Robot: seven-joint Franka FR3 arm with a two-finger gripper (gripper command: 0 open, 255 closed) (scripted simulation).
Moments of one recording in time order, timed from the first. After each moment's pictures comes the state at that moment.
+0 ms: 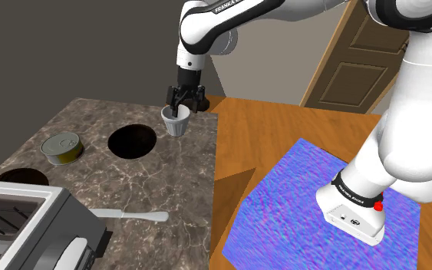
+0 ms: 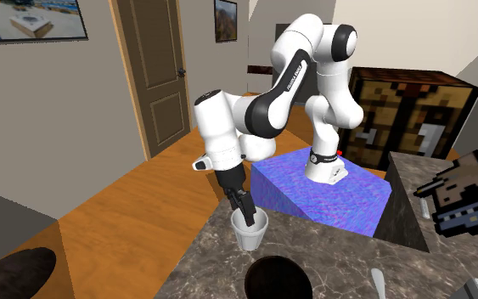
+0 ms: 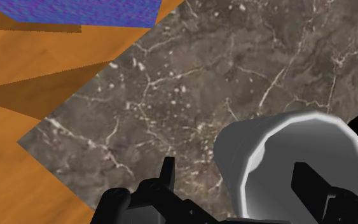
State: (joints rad) arm 0.17 0.34 0.13 -1.85 0.29 2.10 0.16
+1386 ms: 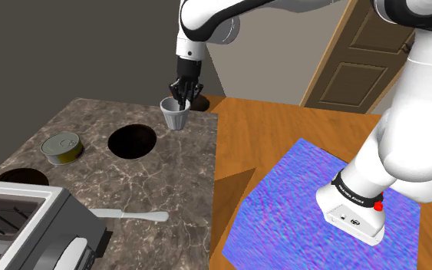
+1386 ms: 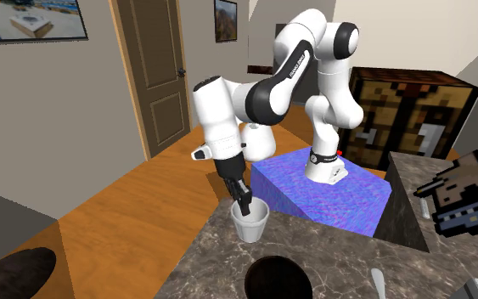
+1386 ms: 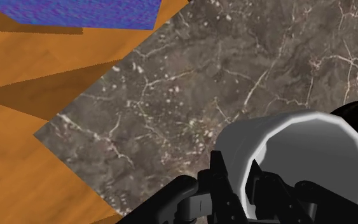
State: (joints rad) arm 0.17 0.30 0.13 -1.82 0.29 2.03 0.17
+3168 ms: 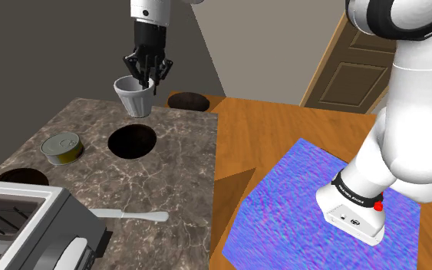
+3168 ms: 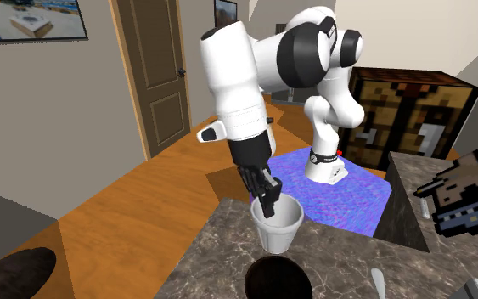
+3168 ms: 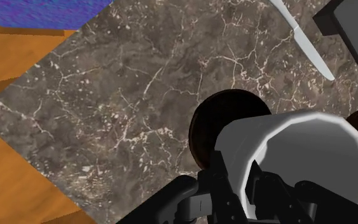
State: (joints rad) arm 0.29 0.42 0.19 -1.39 0.23 1.78 0.43
